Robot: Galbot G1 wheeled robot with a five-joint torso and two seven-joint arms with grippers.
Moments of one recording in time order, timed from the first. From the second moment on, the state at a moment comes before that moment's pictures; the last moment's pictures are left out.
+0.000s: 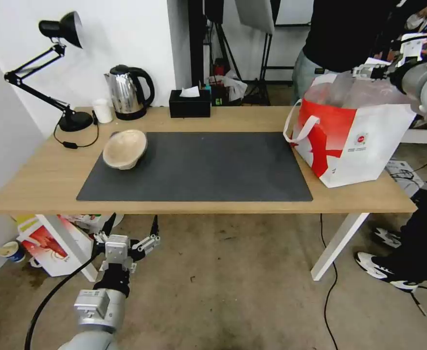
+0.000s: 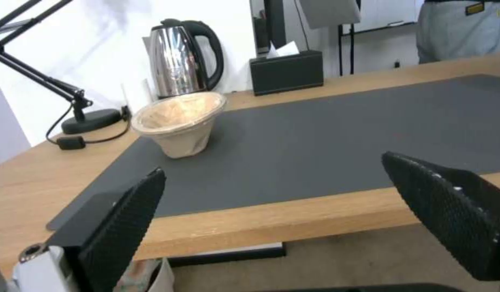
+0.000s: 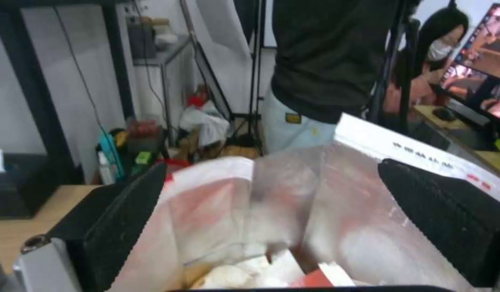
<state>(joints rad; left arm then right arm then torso) 1.80 -1.50 -0.55 -2.30 0.00 0.00 0.00 -0.07 0.50 -0.10 1.62 1.28 -0.58 0.42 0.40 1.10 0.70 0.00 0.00</state>
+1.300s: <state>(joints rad) 1.80 -1.50 -0.55 -2.30 0.00 0.00 0.00 -0.72 0.69 0.20 2.28 1.06 0.19 0.32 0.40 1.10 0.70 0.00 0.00</state>
